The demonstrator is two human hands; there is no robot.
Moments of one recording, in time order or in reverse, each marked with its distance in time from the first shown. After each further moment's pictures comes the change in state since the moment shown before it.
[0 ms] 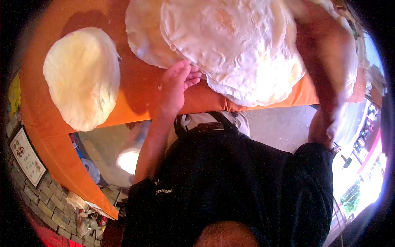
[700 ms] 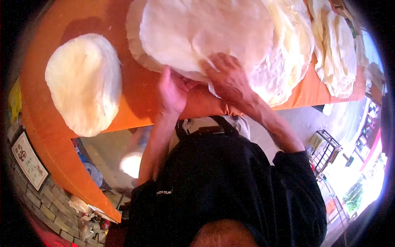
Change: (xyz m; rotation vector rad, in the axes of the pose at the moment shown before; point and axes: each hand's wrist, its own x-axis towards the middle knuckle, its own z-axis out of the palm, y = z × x) left_hand 0.002 0.012 -0.001 -0.539 -0.192 0.050; right_hand -0.051 -0.121 0.118 0.455 -0.050 -0.085
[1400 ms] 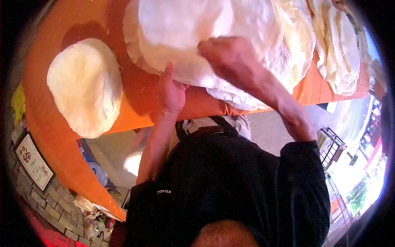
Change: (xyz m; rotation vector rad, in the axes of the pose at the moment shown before) left_hand 0.009 -0.002 -0.004 0.199 0.134 0.016; right_hand 0.053 0.018 -0.062 0.234 0.172 -0.221
